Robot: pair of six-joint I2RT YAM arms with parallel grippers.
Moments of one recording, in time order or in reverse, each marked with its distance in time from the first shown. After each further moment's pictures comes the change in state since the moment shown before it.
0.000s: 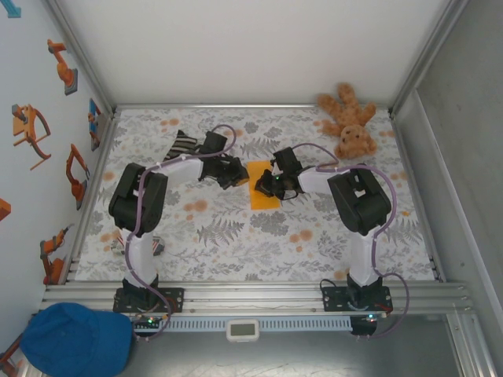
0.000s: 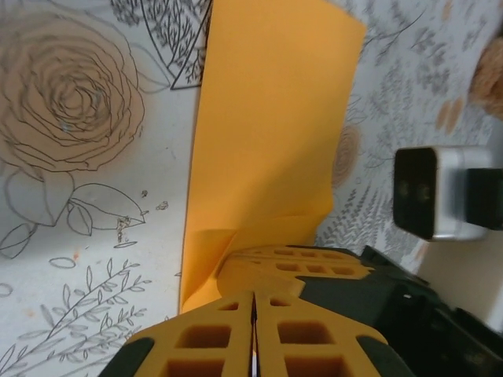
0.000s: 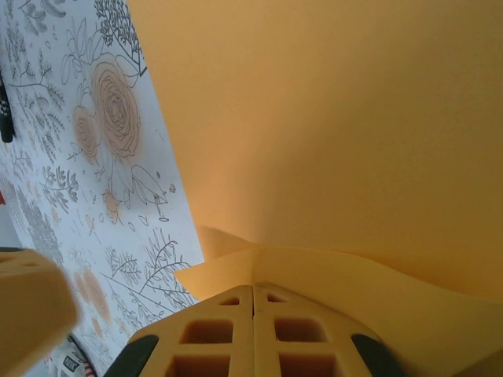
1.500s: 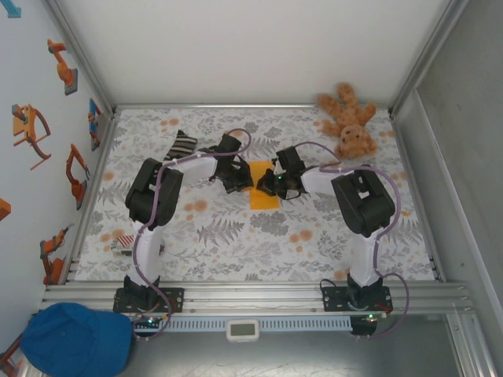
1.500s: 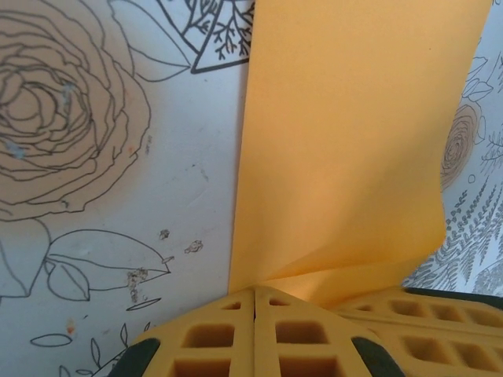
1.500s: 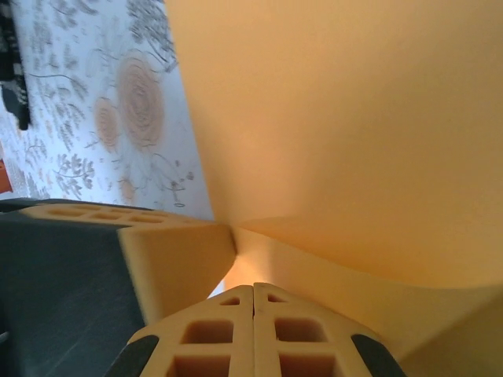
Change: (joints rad) left arm -0.058 0.132 0.149 -0.180 -0.130 0.145; right arm -0.023 -0.050 -0.022 -0.003 -0.021 -0.060
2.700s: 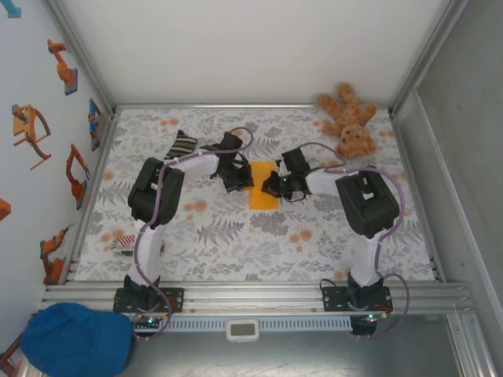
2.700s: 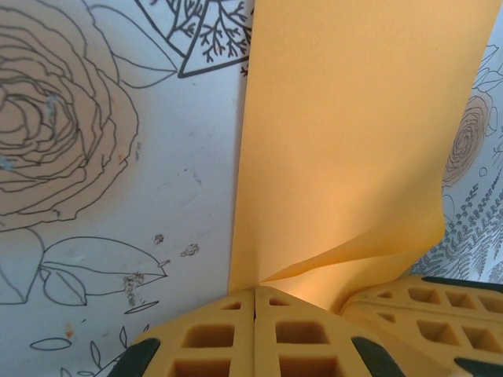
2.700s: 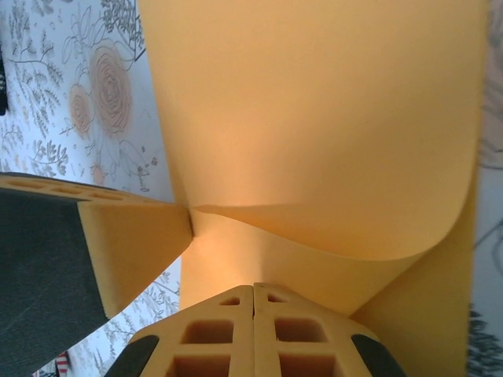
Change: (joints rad) left arm -0.002 0.025 0.054 -0.067 -0.005 0.042; right arm -0.021 -0.012 -0.045 0.003 -0.008 -0.072
